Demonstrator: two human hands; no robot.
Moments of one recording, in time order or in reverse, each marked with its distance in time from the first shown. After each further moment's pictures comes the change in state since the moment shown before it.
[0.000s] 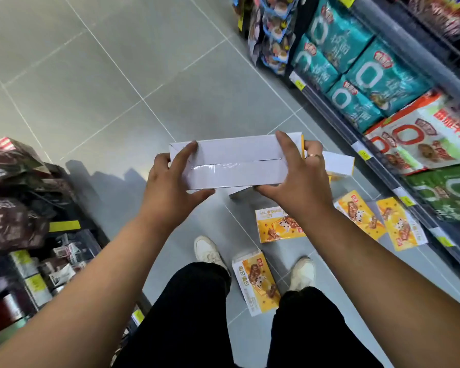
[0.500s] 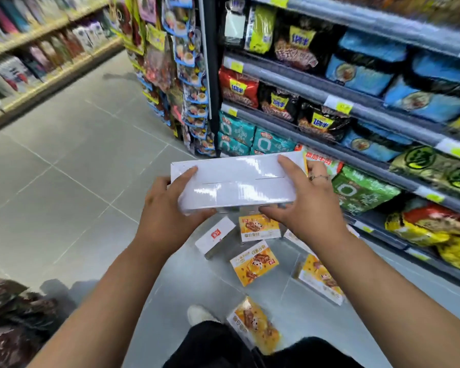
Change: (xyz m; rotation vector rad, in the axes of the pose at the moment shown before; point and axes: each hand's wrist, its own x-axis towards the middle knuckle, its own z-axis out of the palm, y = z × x) left_hand -0.084 0.161 -0.164 -0.085 -0.001 0.451; right_hand -0.140 -0.074 -0.230 -0.019 0.354 0.150
